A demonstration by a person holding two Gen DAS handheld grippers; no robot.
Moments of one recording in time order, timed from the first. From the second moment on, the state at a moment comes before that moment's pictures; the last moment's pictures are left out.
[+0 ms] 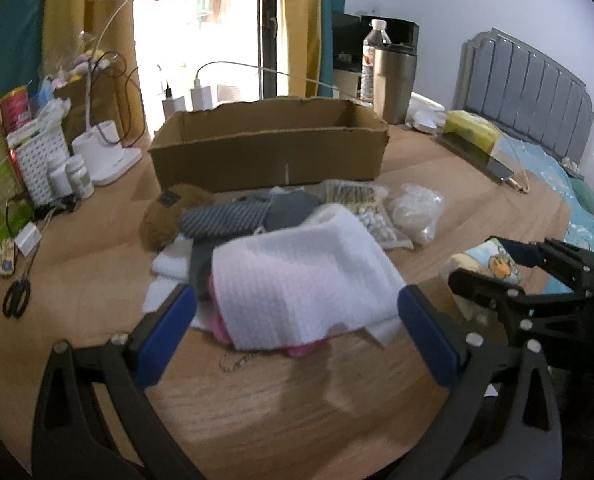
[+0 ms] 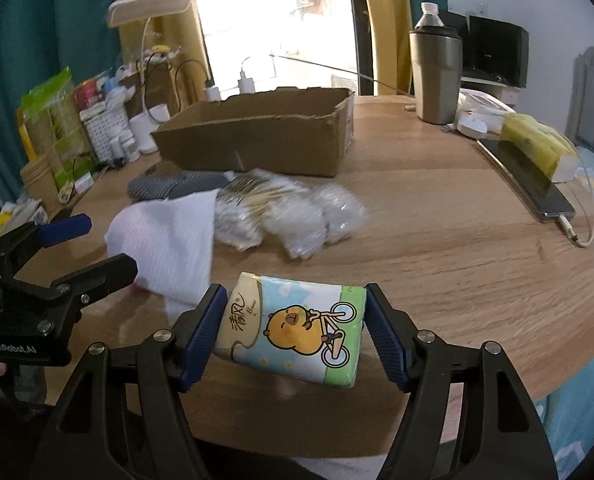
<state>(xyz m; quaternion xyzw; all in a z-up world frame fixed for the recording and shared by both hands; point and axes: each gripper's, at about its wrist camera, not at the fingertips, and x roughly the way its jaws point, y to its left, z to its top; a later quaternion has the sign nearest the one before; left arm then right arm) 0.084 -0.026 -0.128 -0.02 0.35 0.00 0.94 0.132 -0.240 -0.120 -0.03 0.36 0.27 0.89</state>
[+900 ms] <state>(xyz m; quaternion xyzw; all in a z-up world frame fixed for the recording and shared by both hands) 0.154 -0.055 -0.136 0.01 0.40 -0.02 0.91 0.188 -0.273 -0.115 0.01 0.34 0.26 0.90</state>
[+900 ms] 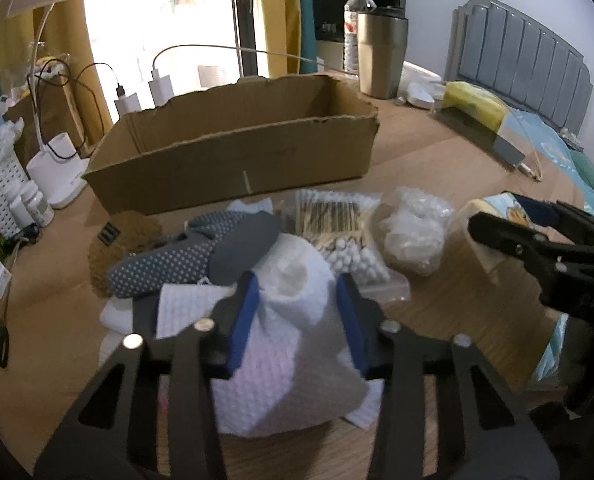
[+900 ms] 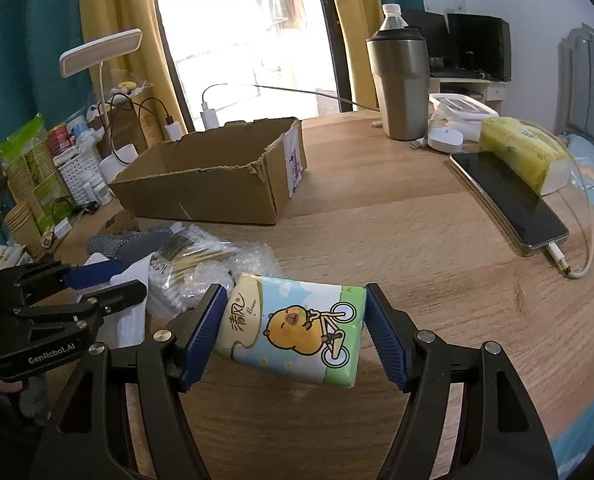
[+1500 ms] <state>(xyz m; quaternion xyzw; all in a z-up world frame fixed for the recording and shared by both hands) 0.137 -0.041 -0.107 -0.04 0.36 -0.07 0.93 0.178 -0.259 -0.089 0.00 0.31 0.26 0.91</state>
